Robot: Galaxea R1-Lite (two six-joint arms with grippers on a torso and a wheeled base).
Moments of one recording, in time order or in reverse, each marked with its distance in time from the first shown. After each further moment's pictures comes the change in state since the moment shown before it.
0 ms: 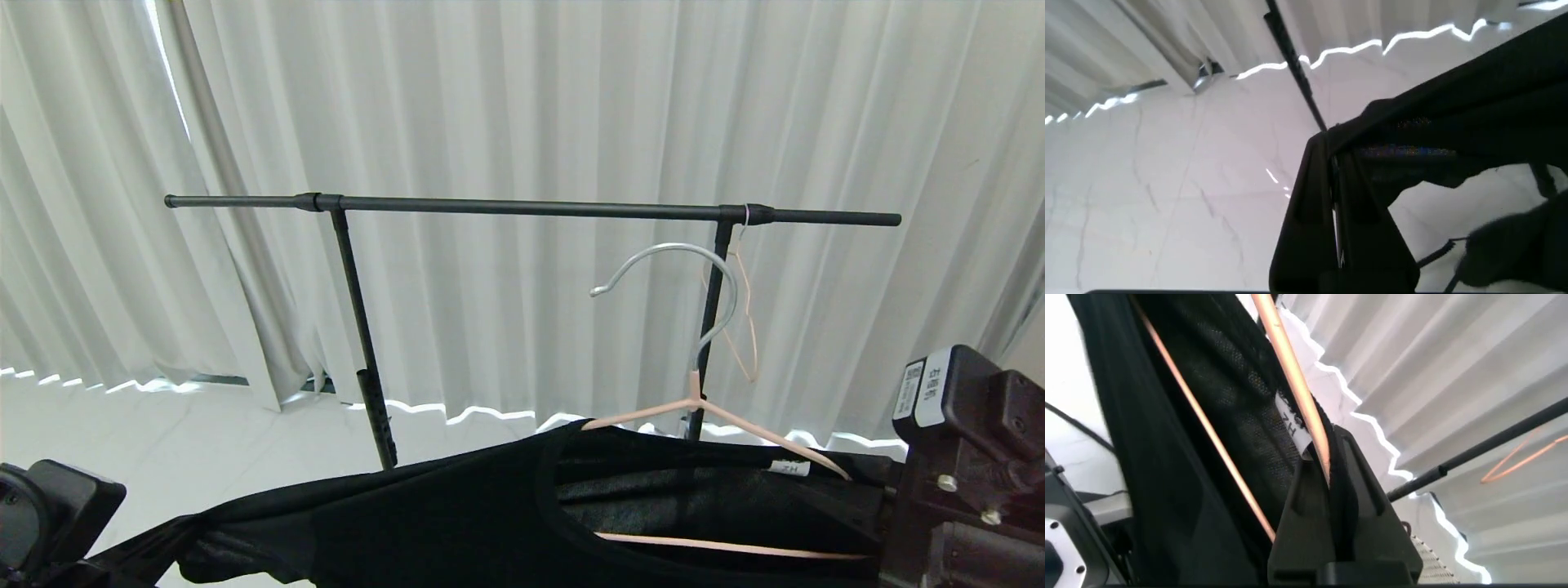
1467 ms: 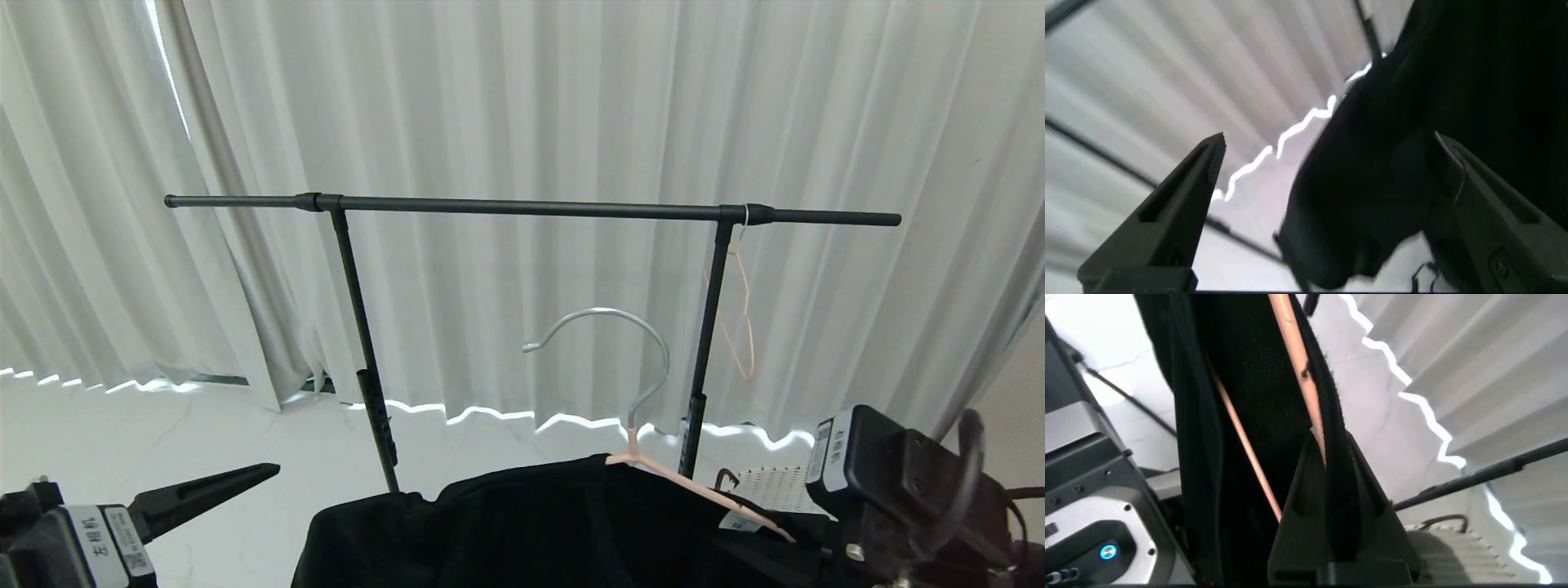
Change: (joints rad) left arm -0.534 -0.019 -0.106 -0.002 -0.022 0.110; right arm 0.135 0.096 0.005 -0.008 -0.012 0.115
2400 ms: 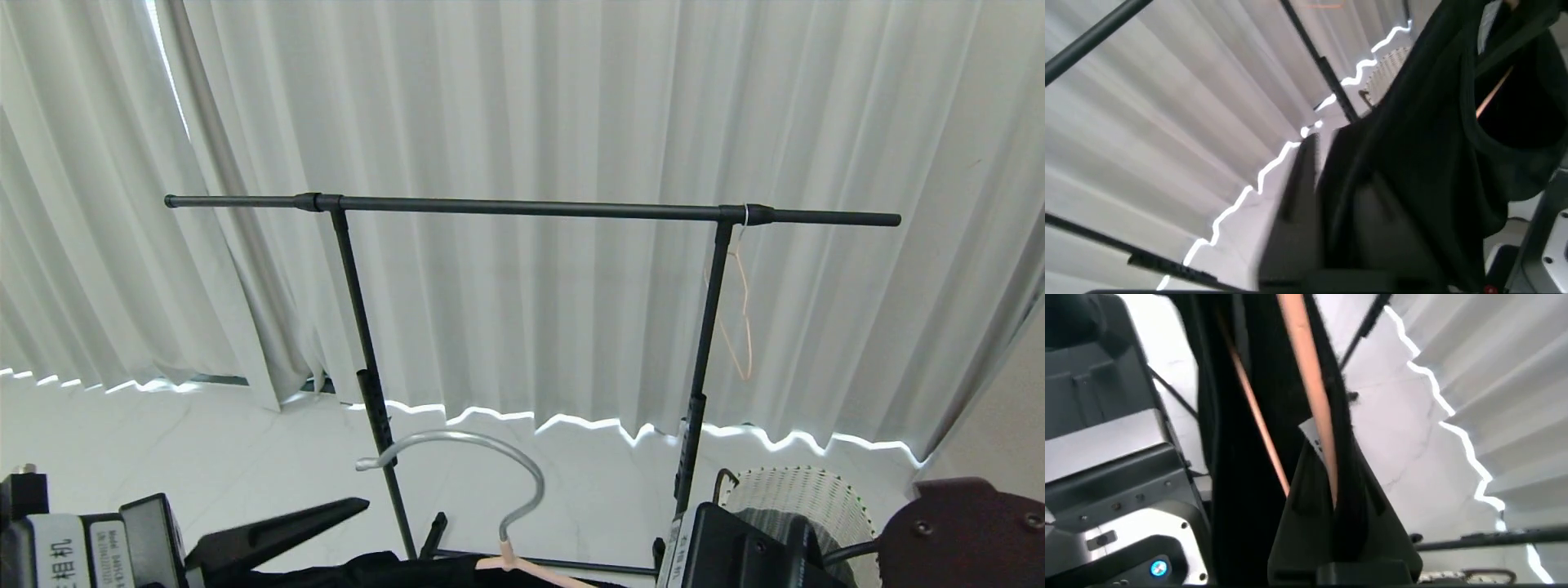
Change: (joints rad) left arm -0.231 0.067 -0.146 0.007 -0.001 0.029; right arm 0.177 0.216 -0.015 -0.177 0.001 0.058
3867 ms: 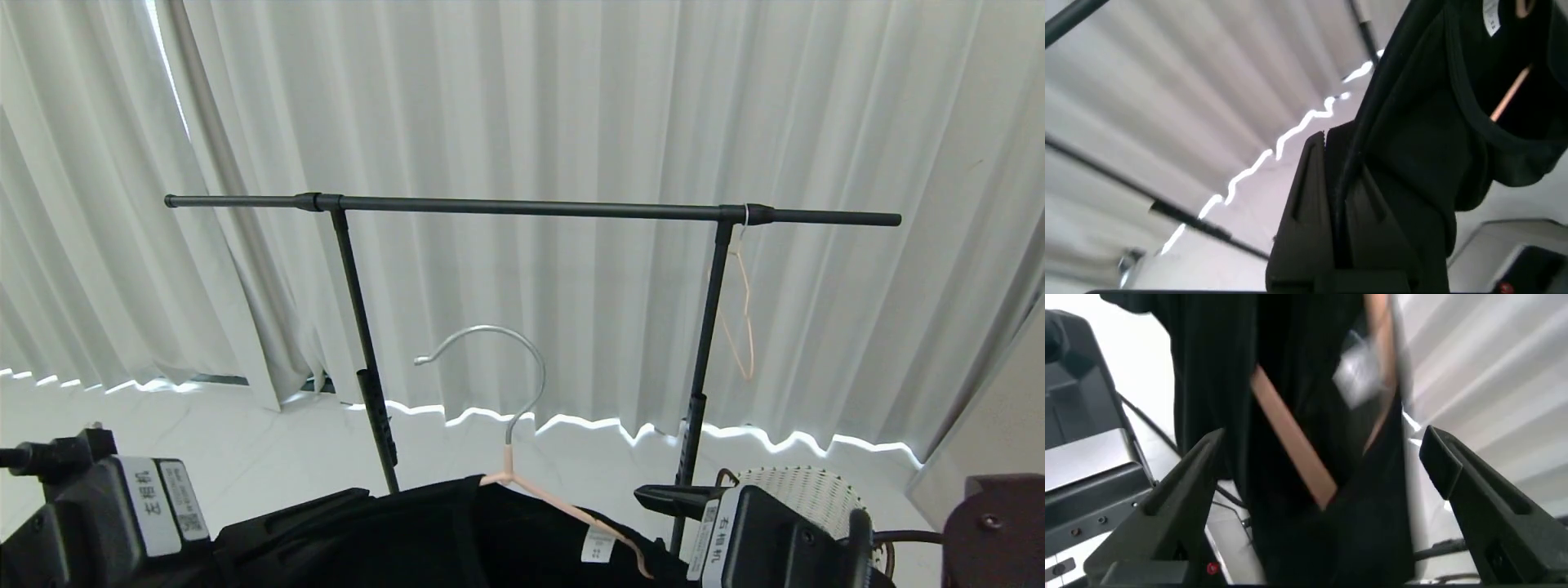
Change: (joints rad) left arm 0.116 0.037 0.006 0.005 -0.003 -0.017; right arm 0.001 -0.025 0.044 -0.117 -0.076 -0.056
